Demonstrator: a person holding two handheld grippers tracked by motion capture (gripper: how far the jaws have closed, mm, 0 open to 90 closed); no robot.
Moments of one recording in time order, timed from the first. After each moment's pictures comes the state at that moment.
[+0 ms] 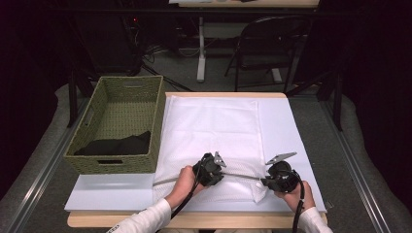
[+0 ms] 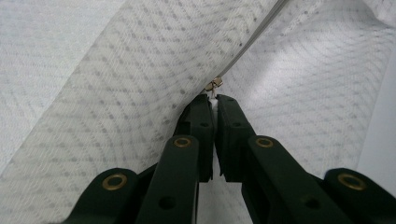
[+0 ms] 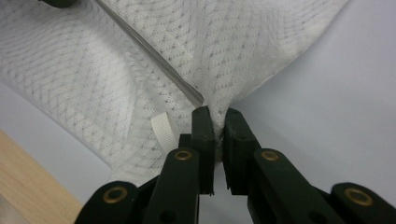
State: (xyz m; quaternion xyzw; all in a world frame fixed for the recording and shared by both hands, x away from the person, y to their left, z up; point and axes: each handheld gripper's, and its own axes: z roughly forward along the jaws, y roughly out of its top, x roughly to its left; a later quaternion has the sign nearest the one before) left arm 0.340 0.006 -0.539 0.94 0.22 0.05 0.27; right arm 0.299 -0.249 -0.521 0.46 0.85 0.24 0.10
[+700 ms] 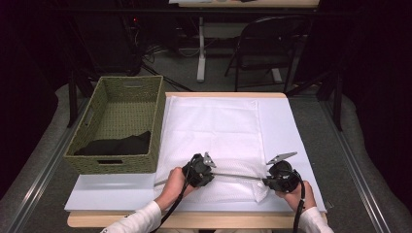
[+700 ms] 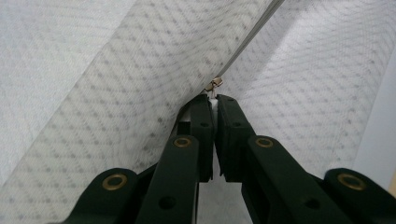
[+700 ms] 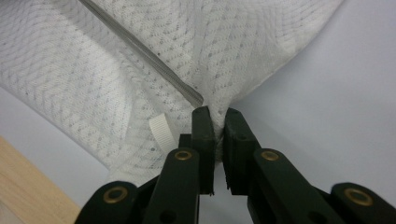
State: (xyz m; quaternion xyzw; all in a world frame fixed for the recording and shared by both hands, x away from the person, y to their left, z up) left arm 0.336 0.036 -0.535 0.93 0.24 0.06 0.26; right arm 0.301 -0.252 -0.521 0.46 0.85 0.24 0.11
